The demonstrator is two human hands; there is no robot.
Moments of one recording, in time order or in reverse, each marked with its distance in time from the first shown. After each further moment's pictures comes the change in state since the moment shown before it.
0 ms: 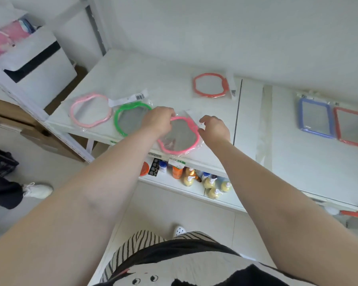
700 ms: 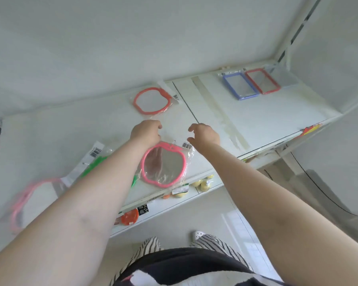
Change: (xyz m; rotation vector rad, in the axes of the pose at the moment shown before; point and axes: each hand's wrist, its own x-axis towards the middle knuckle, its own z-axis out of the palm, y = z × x) left_hand 0.129 0.001 0.005 -0.032 -0.277 0.475; right_hand 0.011 -0.020 -0.003 -0.001 0.175 0.549
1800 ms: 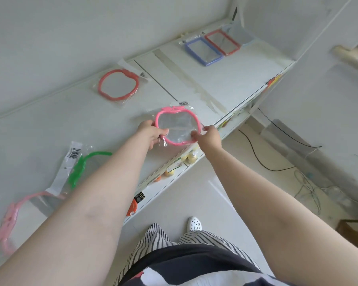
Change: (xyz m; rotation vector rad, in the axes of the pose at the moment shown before) left_hand -0.023 0.028 0.051 -0.999 -0.386 -0.318; right_hand -0.097 0.023 0.039 0.740 0.171 0.722
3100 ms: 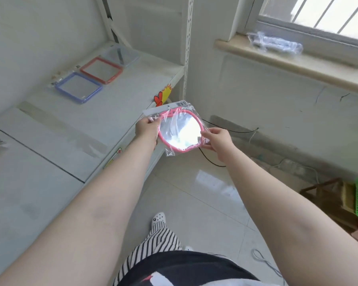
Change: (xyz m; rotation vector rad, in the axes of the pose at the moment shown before) left_hand 0.000 0.100 0.444 0.133 0.058 0.215; right_hand 0.161 0.183 -0.372 0.634 0.106 0.089
